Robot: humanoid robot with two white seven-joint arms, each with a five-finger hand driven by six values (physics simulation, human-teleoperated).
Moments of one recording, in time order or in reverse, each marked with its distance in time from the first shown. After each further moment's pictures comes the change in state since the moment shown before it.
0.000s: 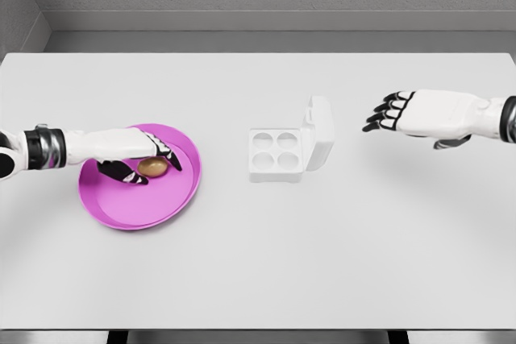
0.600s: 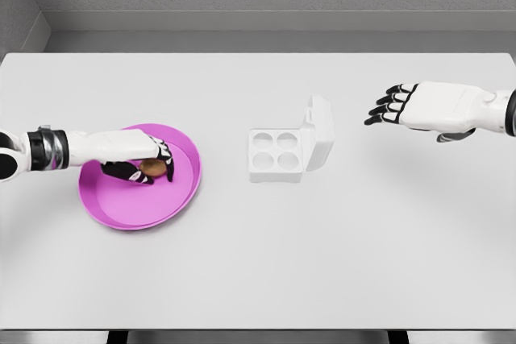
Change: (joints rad) left arm -0.006 0.000 -0.017 -0.005 0.013 0.005 0.004; right arm -0.023 -0.009 -0.002 -0.011 -0.004 0.000 0.000
